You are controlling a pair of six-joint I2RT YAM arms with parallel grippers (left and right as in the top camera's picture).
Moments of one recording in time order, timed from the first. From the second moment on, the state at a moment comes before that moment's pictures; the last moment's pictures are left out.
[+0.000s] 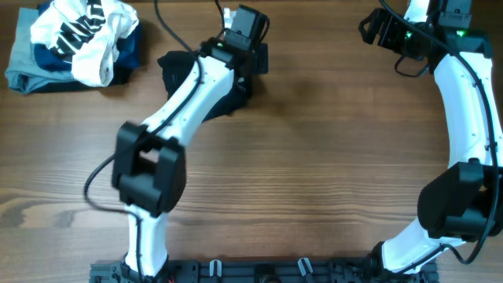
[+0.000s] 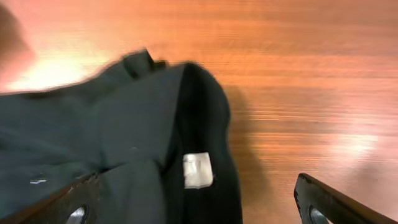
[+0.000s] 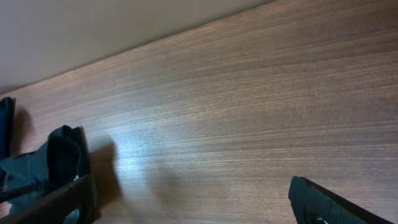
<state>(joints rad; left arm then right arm) -0.48 2.13 1.80 -0.68 -0.28 -0.42 -0.11 1.84 1.70 -0.73 -0.30 0.20</state>
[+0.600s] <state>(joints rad) -0.48 2.32 1.79 -0.75 -0.49 -0.53 -0.11 1.84 1.70 -0.74 -0.30 0.18</state>
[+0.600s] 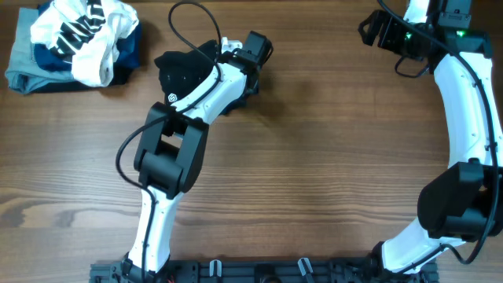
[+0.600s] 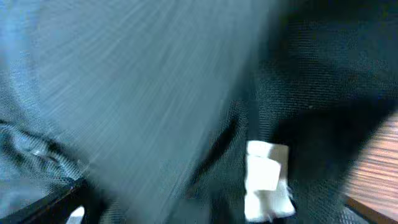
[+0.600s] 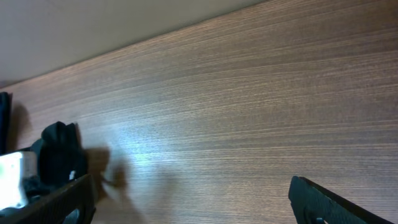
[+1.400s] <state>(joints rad) -0.40 2.22 1.90 -1.00 -0.51 -0.36 -0.11 1.84 1.70 -0.74 -0.30 0.18</state>
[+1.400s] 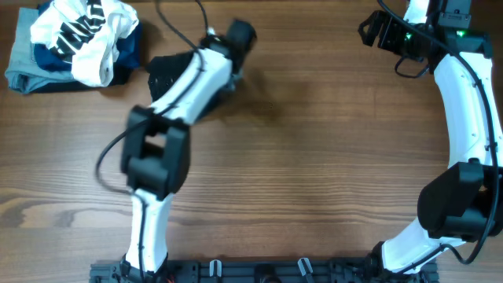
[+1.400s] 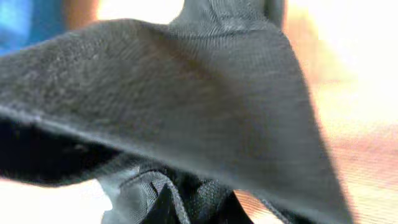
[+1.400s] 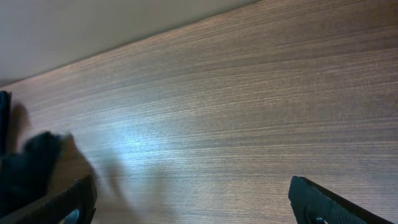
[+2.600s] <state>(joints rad) 0.30 2.20 1.95 -0.05 -0.35 0.86 -0.11 1.84 1.70 -0.79 -0.30 0.18</state>
